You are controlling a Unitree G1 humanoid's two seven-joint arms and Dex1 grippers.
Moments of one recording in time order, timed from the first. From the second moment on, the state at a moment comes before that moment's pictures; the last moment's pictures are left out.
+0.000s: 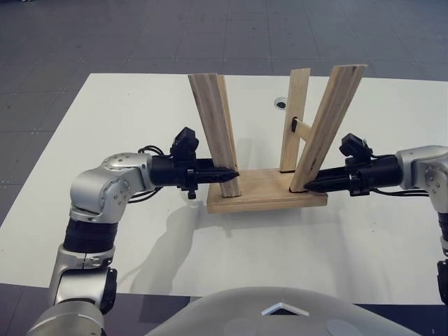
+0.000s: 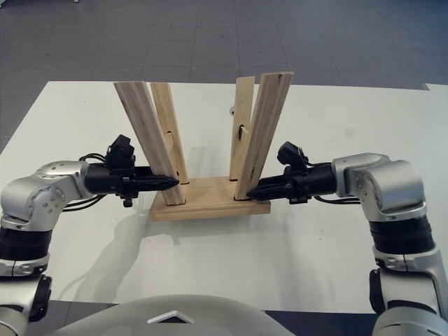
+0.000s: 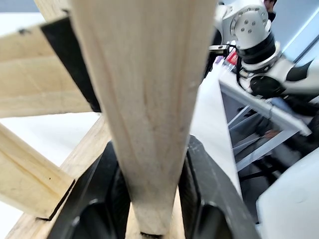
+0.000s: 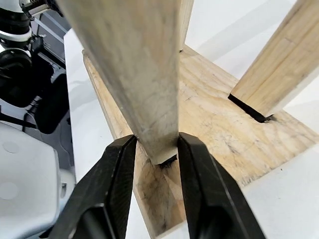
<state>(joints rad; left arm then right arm) -0.31 0.61 -0.02 -0.17 -0.75 0.98 -1.10 -0.43 -0.79 0.07 -0.18 0.57 1.29 1.27</state>
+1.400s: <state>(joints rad) -0.44 0.86 0.07 0.20 -0.74 0.96 -1.35 -0.47 -0.92 0.12 0.19 0.57 0.86 1.41</state>
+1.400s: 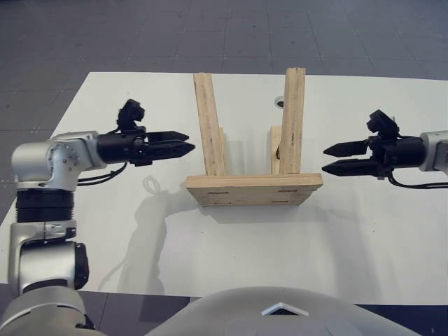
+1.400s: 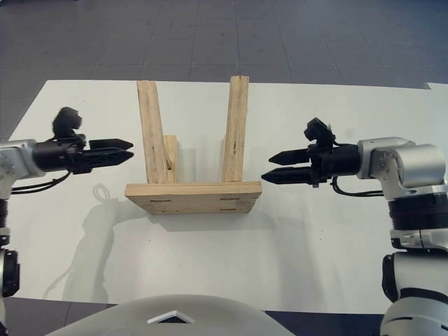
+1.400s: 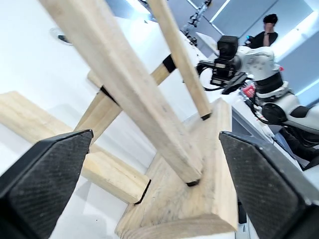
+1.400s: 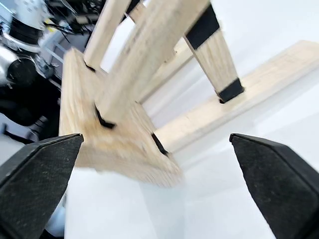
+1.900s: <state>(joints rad) -0.07 0.74 -0.02 0.08 -0.47 0.42 -1.30 -0.27 -0.84 0.14 0.17 0.39 0.42 1.42</state>
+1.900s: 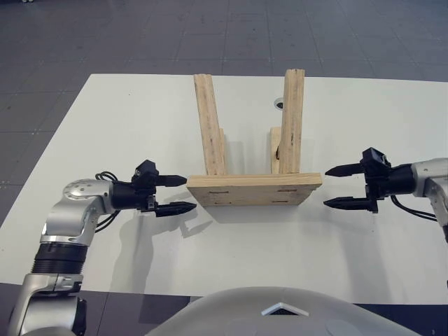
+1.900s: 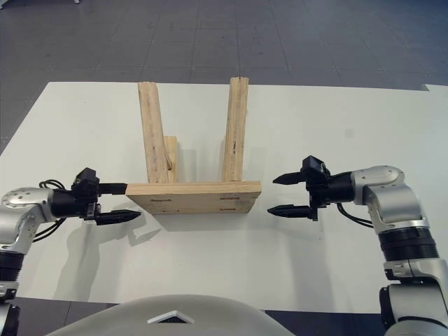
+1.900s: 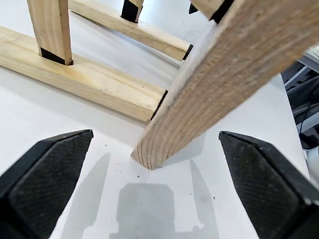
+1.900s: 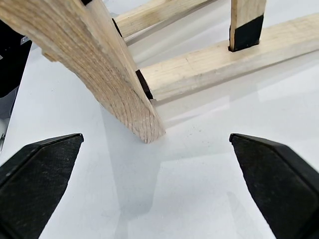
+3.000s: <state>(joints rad) -0.20 0.66 -0.04 -0.02 -0.51 0.68 -1.22 -0.36 -0.73 0.17 0.06 0.44 0.69 1.34</state>
